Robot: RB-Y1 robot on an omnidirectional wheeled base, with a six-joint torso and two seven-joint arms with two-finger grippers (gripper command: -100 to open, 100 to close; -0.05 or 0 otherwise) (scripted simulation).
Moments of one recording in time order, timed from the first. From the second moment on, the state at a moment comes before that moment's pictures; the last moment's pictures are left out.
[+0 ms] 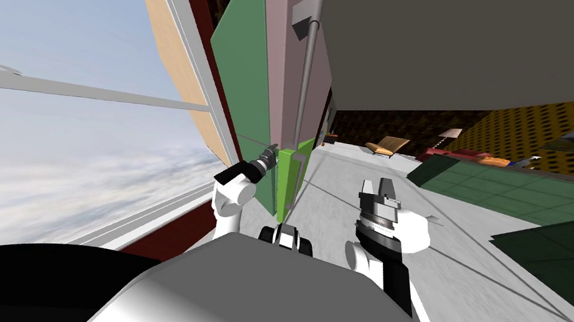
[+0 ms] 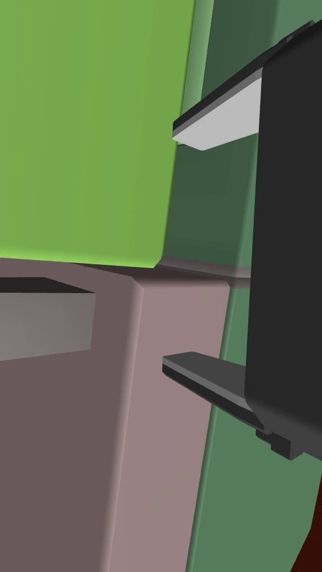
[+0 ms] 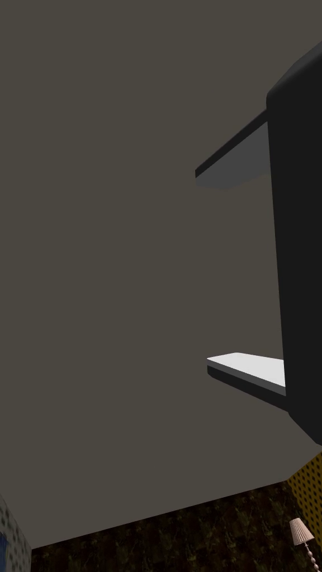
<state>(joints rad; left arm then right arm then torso) -0.10 0.01 -0.07 -2.54 0.16 0.99 -0.06 0.49 0.00 -0.07 -2.27 -0.02 -0.54 0.12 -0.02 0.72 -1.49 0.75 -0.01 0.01</state>
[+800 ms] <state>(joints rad) -0.10 -0.03 -0.06 -2.57 0.15 1.03 -0.06 0.49 0.00 -0.07 -2.27 -0.02 -0.54 0.12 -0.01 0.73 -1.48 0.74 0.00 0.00</state>
